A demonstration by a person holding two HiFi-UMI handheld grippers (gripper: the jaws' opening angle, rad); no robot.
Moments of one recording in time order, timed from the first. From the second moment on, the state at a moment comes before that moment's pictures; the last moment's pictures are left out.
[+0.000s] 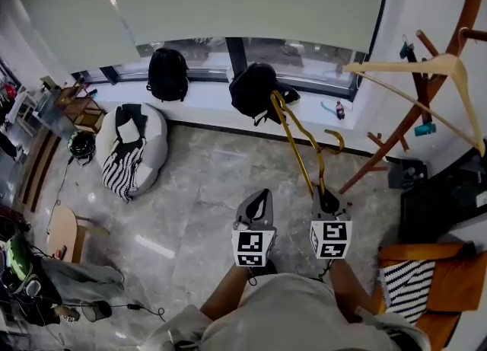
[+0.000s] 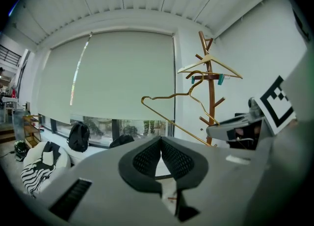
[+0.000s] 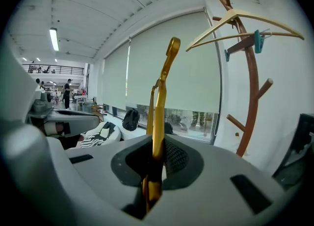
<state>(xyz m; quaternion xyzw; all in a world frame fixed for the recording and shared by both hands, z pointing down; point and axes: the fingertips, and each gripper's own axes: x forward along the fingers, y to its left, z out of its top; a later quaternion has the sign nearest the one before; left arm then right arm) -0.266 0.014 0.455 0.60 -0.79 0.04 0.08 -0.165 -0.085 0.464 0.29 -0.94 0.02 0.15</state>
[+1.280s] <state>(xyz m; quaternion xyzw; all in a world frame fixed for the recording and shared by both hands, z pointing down) -0.242 -0.162 0.506 0.76 -0.63 0.08 0.13 -0.125 -0.210 0.544 0.44 -0.86 0.13 0.23</state>
